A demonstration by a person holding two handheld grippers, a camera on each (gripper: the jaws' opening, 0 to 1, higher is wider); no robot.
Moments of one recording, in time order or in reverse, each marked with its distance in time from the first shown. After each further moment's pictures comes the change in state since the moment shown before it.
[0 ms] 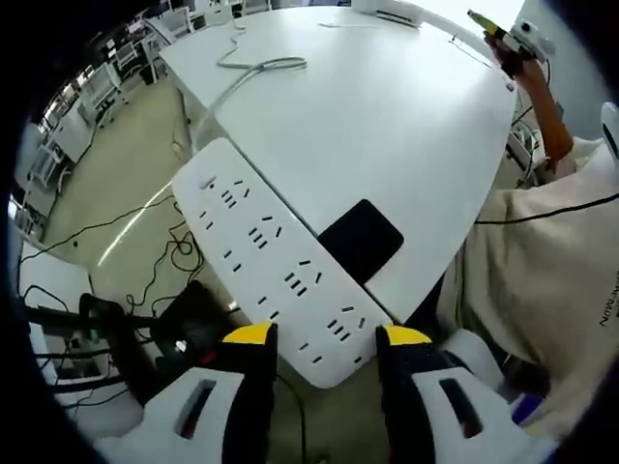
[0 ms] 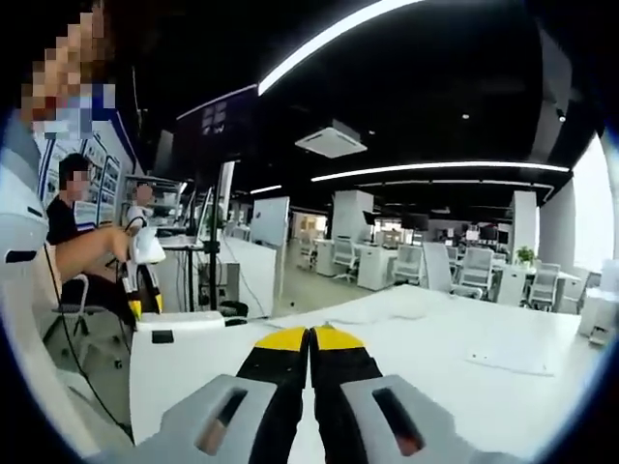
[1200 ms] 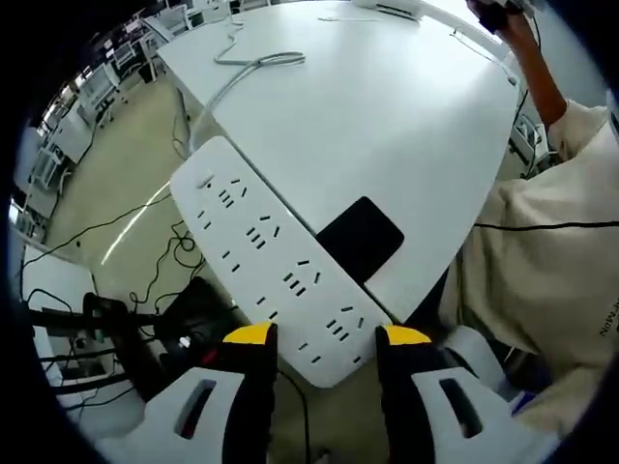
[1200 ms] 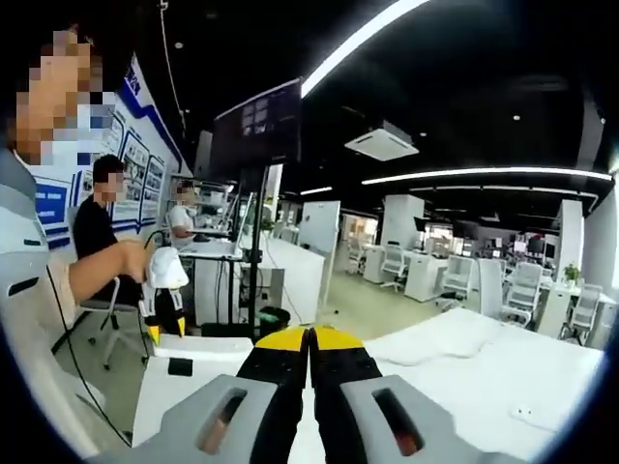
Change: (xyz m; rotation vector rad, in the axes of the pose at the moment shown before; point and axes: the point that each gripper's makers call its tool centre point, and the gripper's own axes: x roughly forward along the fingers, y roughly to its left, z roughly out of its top) left arm 0.001 -0.002 0.001 0.013 0.043 0.013; right arm 0.099 0.043 0.047 -0.055 -0.002 0.251
